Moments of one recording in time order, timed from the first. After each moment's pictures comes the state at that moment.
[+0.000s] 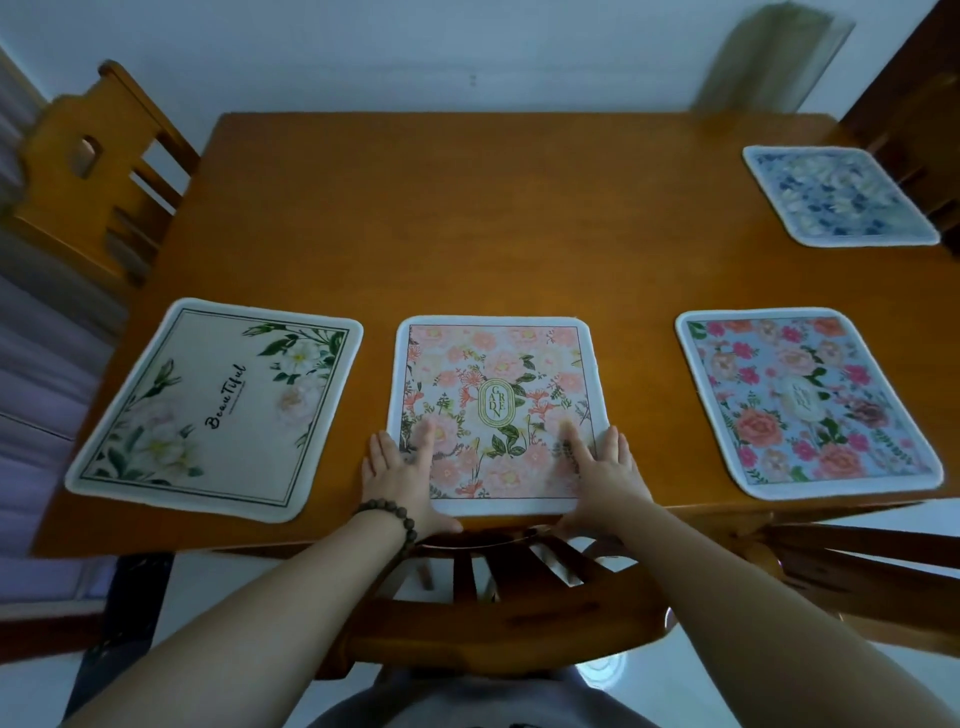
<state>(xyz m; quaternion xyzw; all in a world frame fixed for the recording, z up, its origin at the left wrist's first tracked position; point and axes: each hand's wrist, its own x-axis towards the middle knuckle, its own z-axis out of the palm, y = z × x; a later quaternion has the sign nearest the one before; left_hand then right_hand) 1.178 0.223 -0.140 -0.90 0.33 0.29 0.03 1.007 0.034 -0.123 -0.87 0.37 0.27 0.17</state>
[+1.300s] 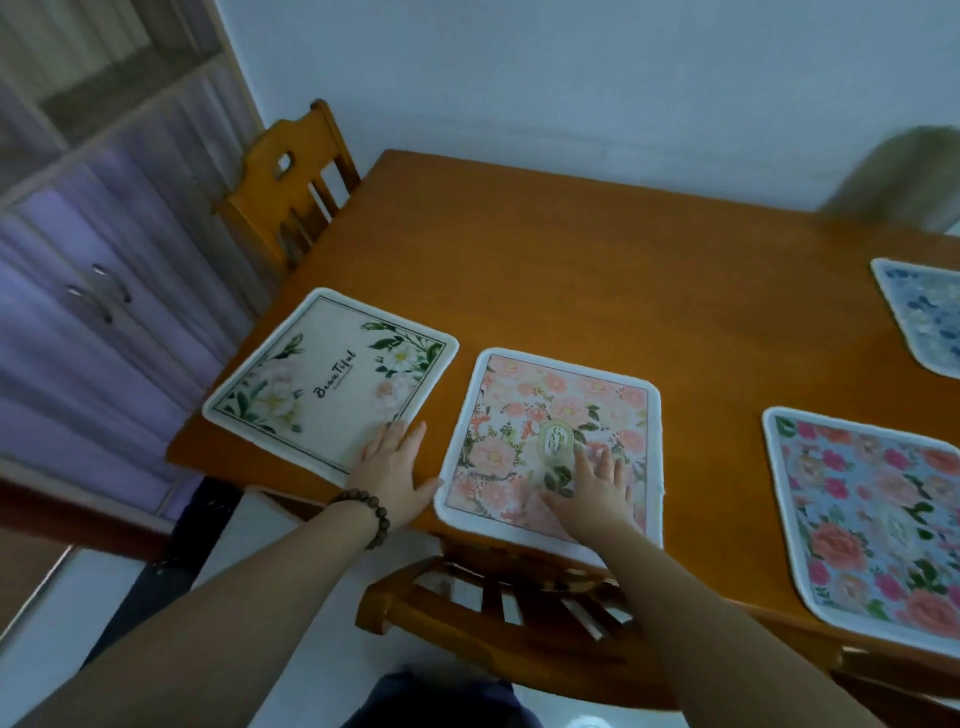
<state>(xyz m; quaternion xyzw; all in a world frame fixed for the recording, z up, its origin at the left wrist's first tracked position) 1.209 0.297 -0.103 -0.94 0.26 0.19 -0.09 1.074 0.066 -0.119 -0.89 0.35 0.18 0.23</state>
